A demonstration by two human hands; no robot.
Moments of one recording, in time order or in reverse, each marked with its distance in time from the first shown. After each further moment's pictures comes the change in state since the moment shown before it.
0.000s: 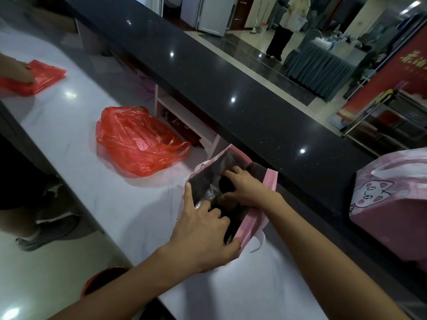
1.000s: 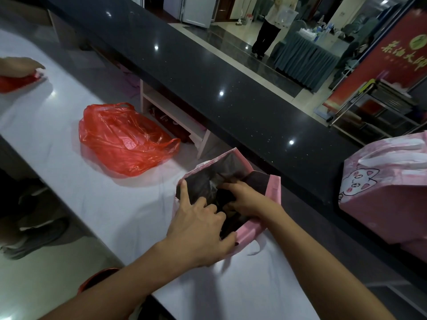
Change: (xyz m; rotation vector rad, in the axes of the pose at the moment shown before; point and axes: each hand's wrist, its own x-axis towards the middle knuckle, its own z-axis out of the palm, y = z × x) left_hand 0.008 -0.001 0.005 -0.052 0.004 0.028; right_hand -0.024 0.023 0.036 0.180 -0.062 0.034
